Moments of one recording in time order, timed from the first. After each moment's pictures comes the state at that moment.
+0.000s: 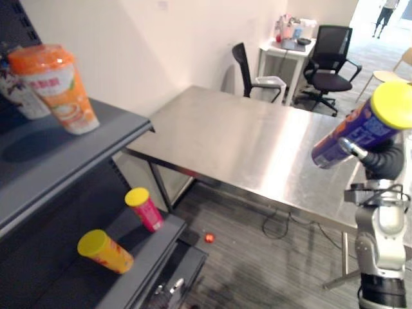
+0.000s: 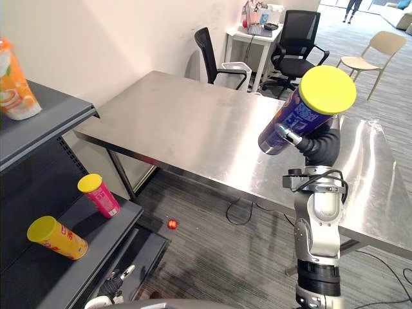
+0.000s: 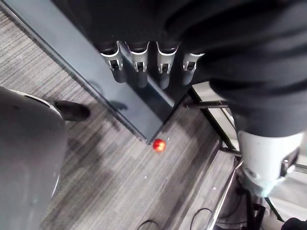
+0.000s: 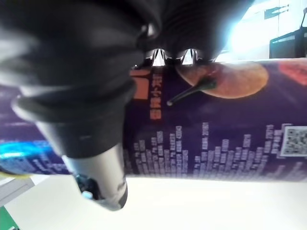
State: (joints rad) left arm 0.15 0.07 0.24 0.99 -0.08 -0.10 -0.01; right arm -0.12 -0.24 -0.22 -0.27 0.33 -0.22 0.03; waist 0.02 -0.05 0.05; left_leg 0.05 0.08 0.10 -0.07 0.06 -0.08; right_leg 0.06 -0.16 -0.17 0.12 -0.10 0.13
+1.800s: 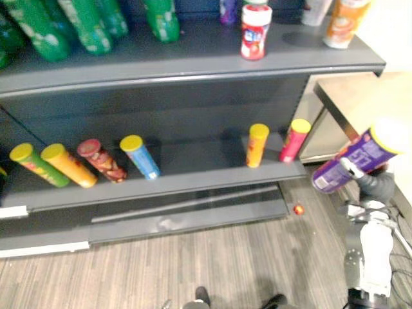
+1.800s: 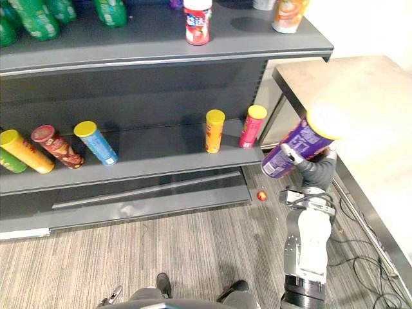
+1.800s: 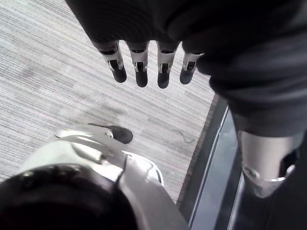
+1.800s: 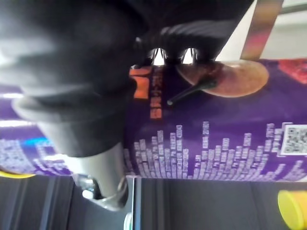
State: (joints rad) left arm 0.23 0.01 0.46 1.02 -0.12 -0.08 -0.03; right arm -0.03 -0.10 -0.28 -0.19 0.27 -0.18 -0.04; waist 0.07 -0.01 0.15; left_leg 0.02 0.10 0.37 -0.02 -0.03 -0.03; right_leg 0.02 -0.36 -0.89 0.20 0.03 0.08
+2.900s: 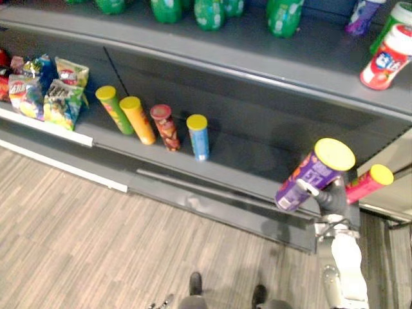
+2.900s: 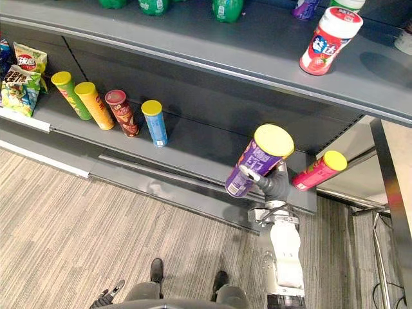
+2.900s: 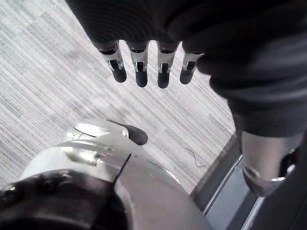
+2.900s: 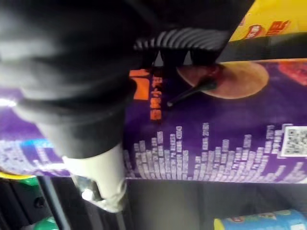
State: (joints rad) left arm 0.19 0.07 0.33 1.01 -0.10 -0.09 0.03; right arm 0.07 -0.04 -0.06 -0.14 0.23 -0.18 0.03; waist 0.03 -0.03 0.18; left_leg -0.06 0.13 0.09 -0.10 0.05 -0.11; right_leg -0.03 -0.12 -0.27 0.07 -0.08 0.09
